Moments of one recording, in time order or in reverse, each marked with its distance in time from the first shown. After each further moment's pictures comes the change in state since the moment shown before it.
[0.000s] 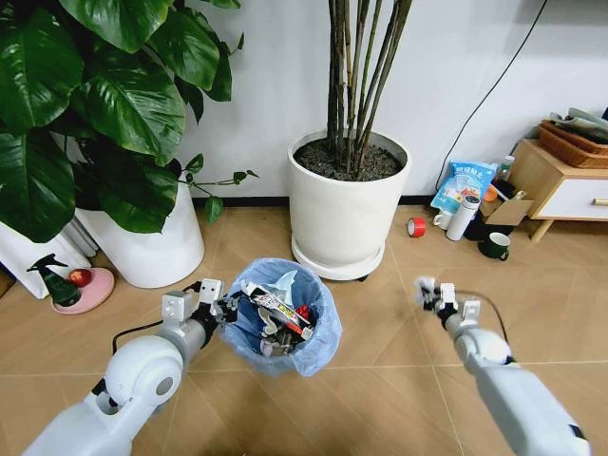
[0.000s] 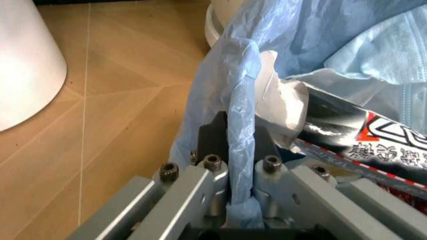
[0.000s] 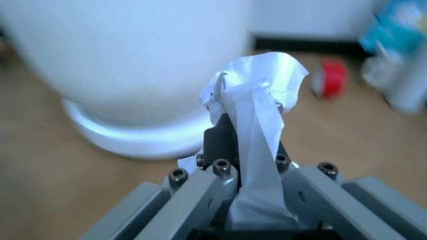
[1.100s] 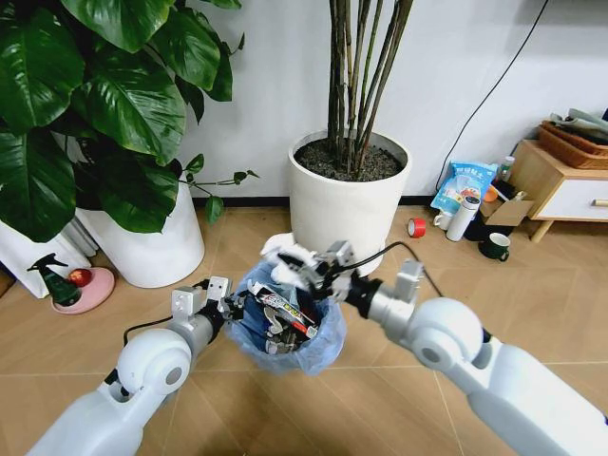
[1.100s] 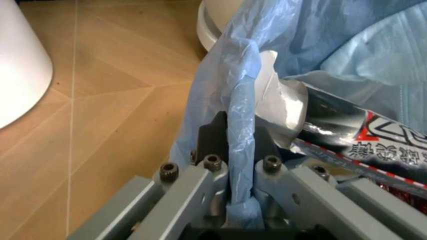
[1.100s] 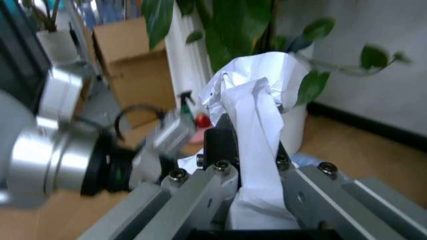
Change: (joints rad) left arm -0.076 -0.002 0.039 0.044 -0.029 0.024 0.009; right arm 0.204 -0.112 -0.497 0.622 0.251 -0.159 -0.031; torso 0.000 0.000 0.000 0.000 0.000
